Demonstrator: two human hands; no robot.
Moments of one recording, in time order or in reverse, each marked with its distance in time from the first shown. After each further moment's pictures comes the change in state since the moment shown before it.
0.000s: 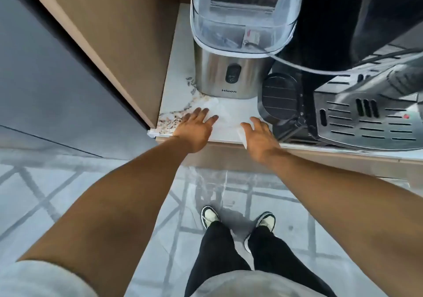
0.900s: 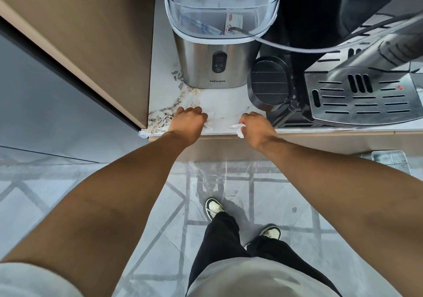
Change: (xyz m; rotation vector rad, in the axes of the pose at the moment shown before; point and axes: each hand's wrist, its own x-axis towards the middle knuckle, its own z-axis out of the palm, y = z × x) left_hand 0.014 0.004 -0.004 0.233 0.079 0.092; right_hand 0.008 0.008 0.003 0.166 0.108 0.083
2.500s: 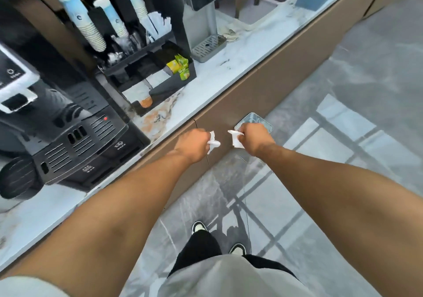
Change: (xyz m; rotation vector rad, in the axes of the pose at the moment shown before) left_hand 0.063 0.591 -0.077 0.067 -0.033 0.644; right_hand -0.357 0.457 -0.078 0.396 0.283 0.663
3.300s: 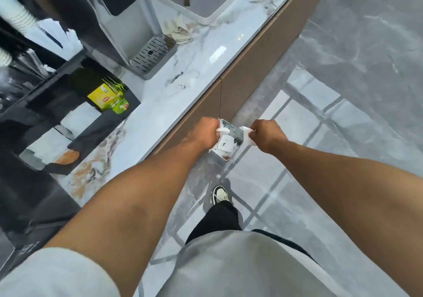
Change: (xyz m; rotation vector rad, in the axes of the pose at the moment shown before) left_hand 0.301 0.062 0.014 -0.266 -0.163 0.046; right_hand 0.189 0.169 -0.067 0.080 -0.011 0.296
